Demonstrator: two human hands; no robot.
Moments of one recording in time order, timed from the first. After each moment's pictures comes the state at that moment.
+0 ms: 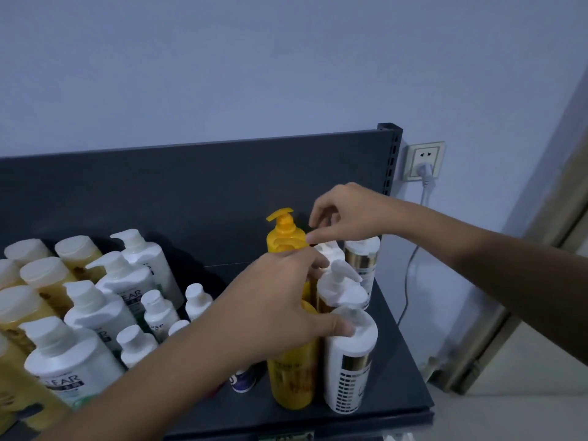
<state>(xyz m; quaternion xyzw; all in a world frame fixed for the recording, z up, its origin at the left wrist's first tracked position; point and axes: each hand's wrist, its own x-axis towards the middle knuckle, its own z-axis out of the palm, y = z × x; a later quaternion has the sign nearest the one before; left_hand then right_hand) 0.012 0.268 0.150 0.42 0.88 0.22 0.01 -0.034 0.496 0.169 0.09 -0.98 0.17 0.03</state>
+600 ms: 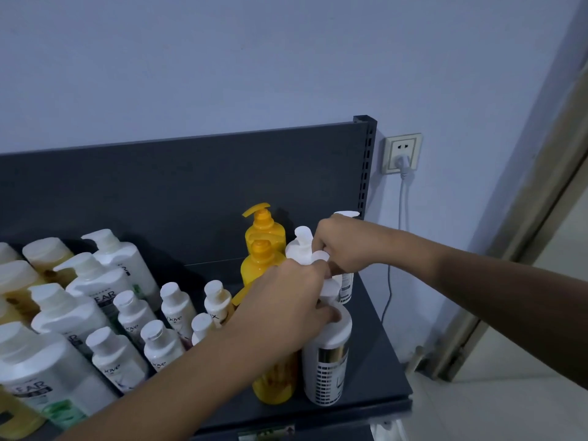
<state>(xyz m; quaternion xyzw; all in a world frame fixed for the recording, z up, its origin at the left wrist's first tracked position) 0.028 0.323 0.125 0.41 0.90 0.11 0.00 -0.002 0.506 0.127 0.05 -0.99 0.10 -0.07</state>
